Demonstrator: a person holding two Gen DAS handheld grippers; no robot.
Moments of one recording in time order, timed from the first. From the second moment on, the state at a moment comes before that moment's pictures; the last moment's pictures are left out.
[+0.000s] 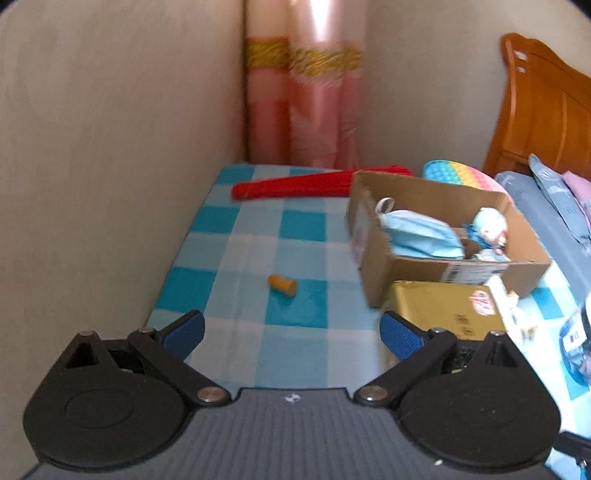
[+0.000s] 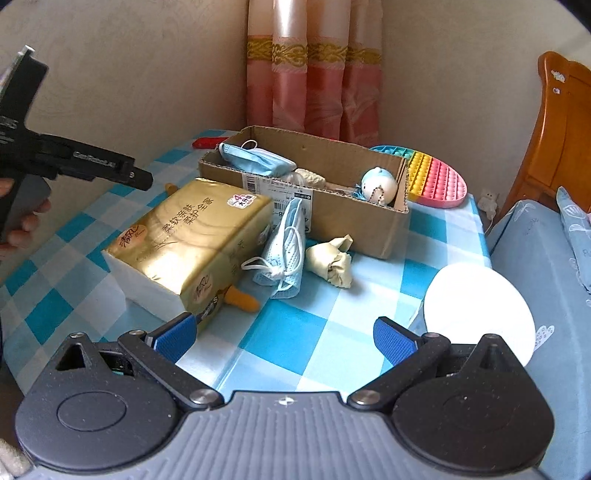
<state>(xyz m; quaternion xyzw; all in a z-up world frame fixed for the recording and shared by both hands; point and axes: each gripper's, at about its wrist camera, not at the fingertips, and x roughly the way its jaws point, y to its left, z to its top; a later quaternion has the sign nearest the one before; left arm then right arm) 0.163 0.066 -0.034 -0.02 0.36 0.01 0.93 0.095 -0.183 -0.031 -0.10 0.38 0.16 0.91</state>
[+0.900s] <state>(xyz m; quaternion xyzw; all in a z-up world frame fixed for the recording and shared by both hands) 0.231 0.084 -0.093 -0.02 0.37 0.00 0.93 0.115 -0.175 -0.054 -0.13 0.40 0.21 0.88</state>
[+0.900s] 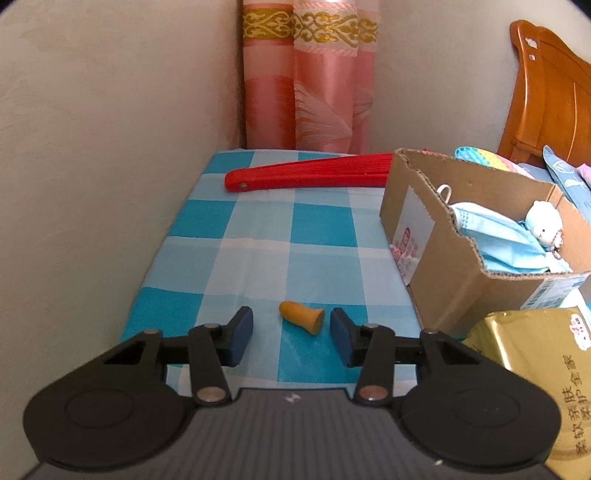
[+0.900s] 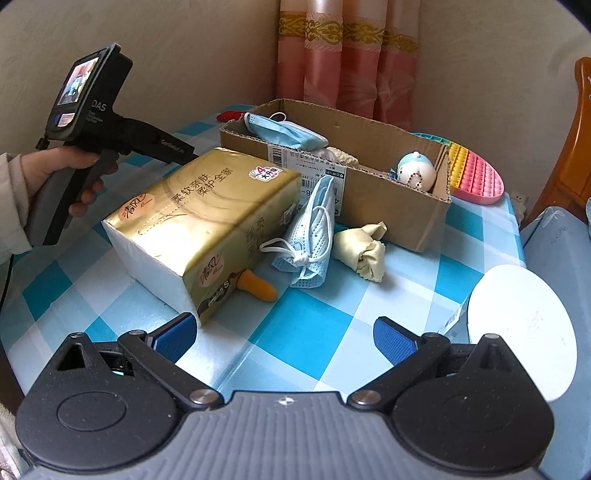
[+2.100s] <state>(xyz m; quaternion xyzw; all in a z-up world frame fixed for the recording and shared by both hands) 0.234 0.066 -0.094 -0.01 0.37 -0.02 0.93 0.146 -0.157 -0.065 -0.26 0.37 0.36 0.81</state>
